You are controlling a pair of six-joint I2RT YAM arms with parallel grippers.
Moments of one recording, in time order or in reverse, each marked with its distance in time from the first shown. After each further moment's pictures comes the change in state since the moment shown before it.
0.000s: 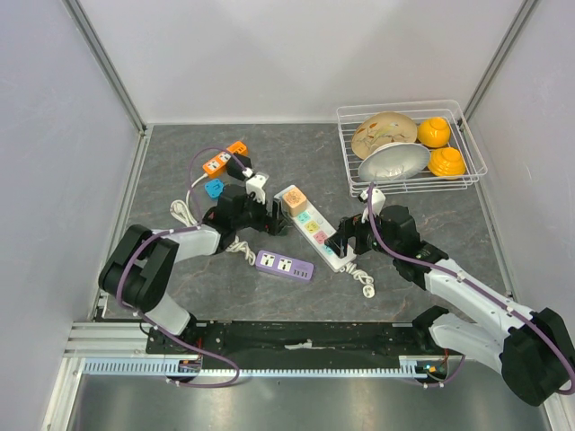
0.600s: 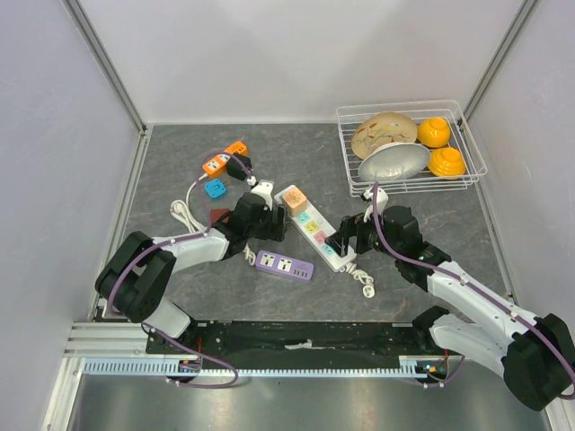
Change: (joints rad) left arm -0.162 -0.056 0.027 -0.257 -0.411 -0.133; right arm 0.000 -0.027 0.000 -0.001 0.002 0.026
